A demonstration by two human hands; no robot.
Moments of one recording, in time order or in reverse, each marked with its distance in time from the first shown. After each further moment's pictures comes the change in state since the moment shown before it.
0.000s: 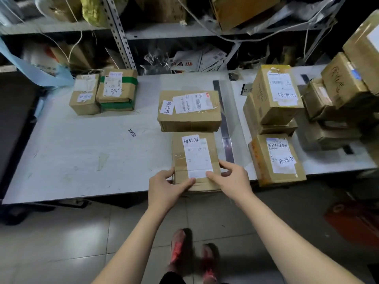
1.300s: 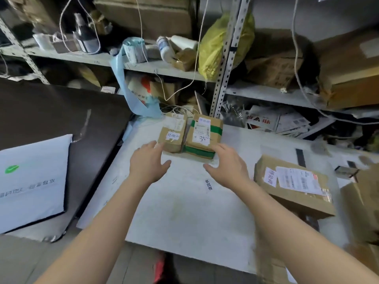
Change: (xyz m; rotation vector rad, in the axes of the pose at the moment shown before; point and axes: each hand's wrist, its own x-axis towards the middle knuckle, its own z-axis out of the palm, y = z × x) left_hand 0.207 0.008 -0.339 0.955 0.270 0.174; right_hand 0.121 -0.288 0.237 -0.827 -0.101 -0.624
